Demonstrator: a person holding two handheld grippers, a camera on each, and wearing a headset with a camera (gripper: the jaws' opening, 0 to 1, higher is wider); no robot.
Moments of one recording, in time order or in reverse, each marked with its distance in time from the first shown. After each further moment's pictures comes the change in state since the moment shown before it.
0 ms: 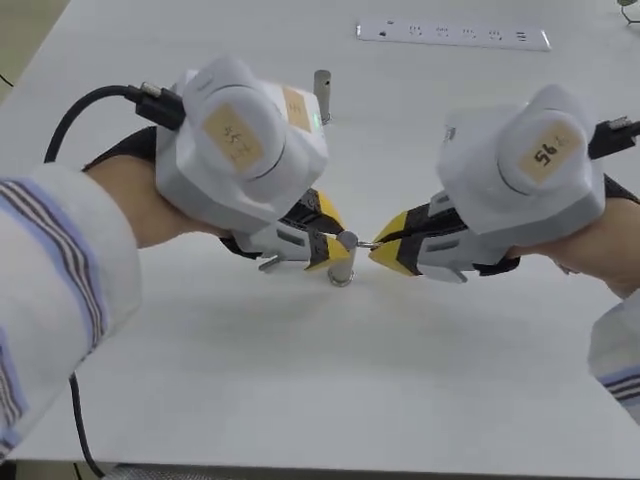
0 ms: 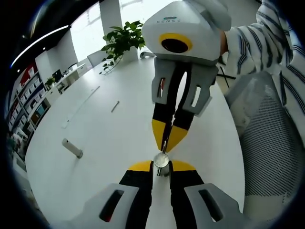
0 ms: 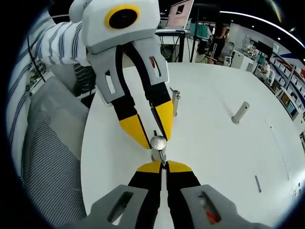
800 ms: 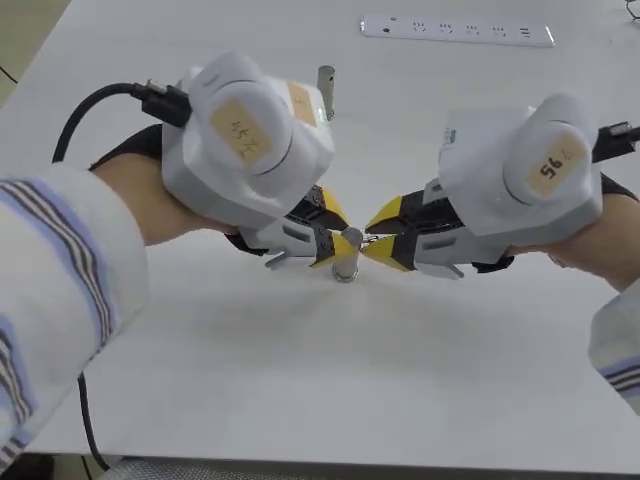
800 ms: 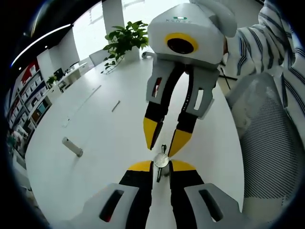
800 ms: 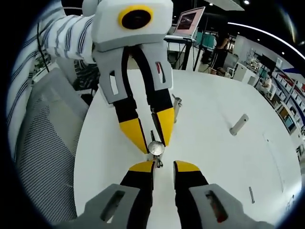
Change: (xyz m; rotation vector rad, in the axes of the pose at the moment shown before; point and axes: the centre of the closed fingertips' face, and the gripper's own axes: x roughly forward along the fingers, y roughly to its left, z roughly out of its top) left arm 0.002 -0.002 0.001 -0.015 0.005 0.008; right arm -0.003 -0.004 0.005 -0.085 -0.058 -0.010
